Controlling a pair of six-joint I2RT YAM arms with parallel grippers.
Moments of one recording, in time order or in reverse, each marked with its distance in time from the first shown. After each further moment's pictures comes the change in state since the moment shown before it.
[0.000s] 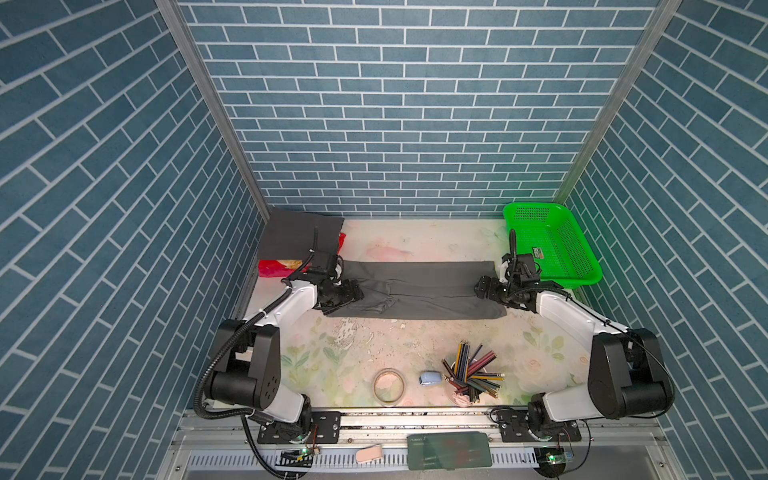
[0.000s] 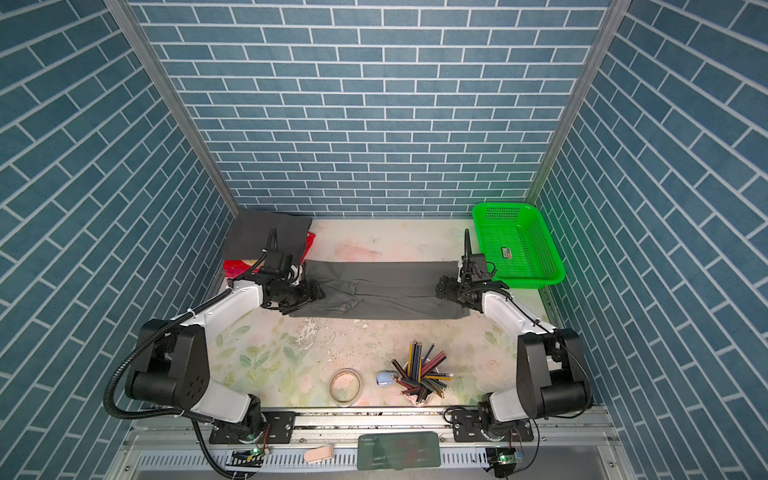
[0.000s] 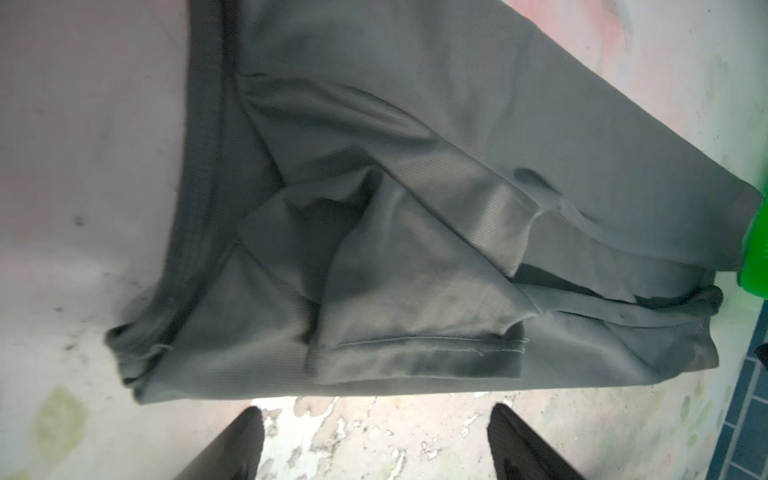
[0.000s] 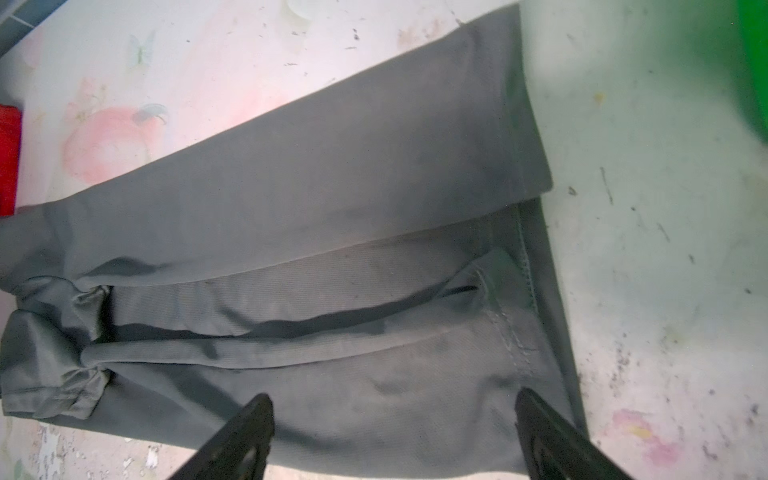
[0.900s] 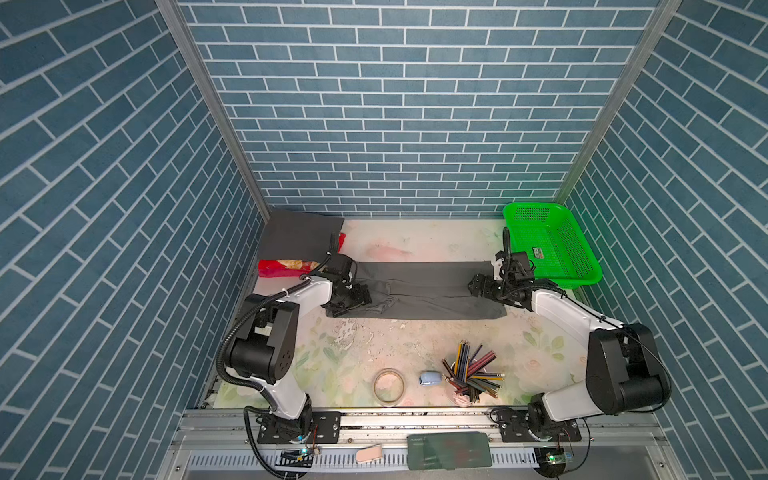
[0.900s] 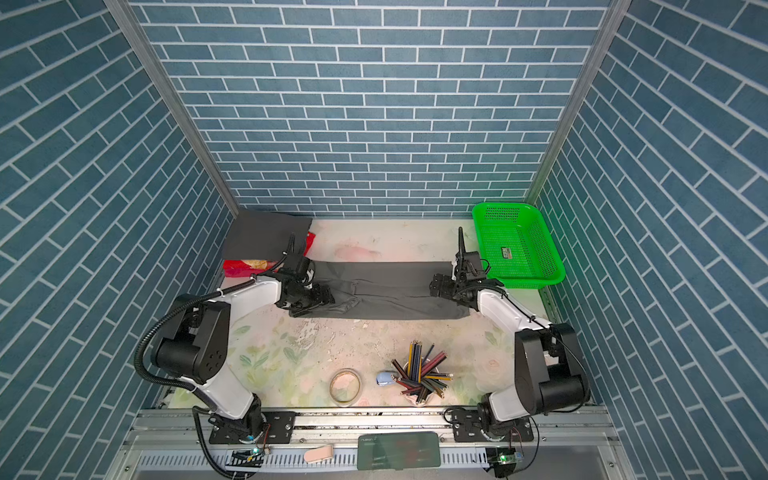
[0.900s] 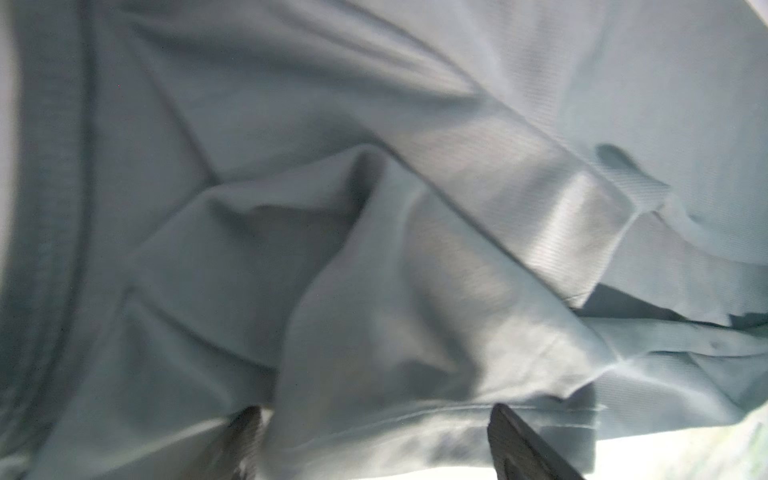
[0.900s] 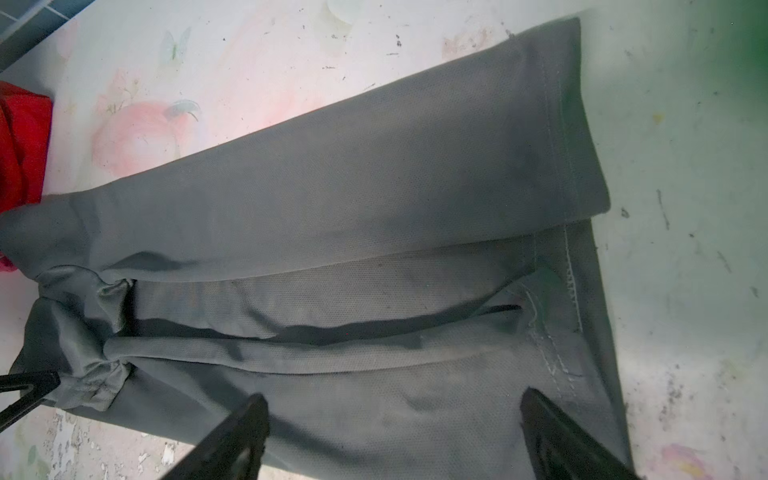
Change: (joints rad) left arm -0.058 0.178 0.029 0.075 -0.029 -0.024; right arm 0.027 0.023 0.011 0.029 -0.008 0.000
